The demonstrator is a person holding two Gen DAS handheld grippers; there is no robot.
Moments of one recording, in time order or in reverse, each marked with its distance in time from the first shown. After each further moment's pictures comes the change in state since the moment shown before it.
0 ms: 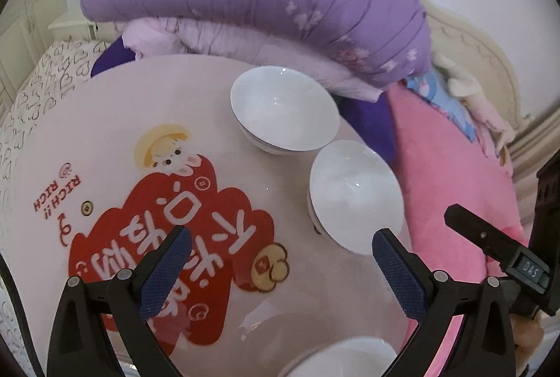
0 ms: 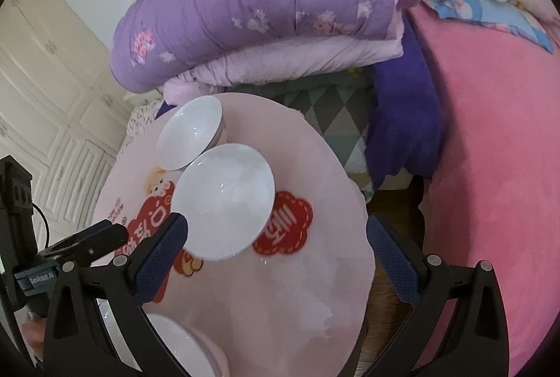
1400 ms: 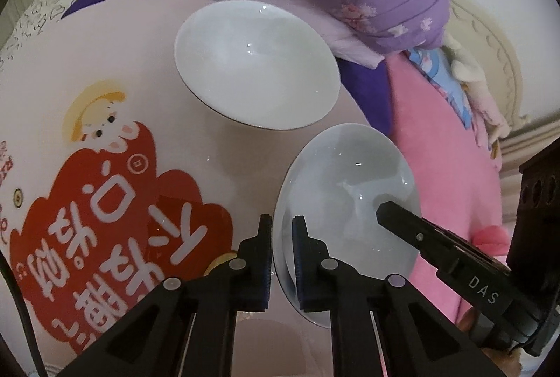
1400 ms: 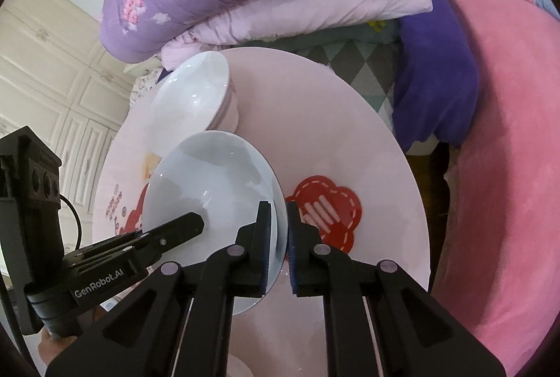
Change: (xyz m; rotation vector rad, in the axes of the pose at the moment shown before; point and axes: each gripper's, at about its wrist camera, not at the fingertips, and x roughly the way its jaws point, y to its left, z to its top) left arm 0.112 -0.015 0.042 -0.060 0.175 -0.088; right arm 0.056 0.018 0.005 0.036 0.176 0.042
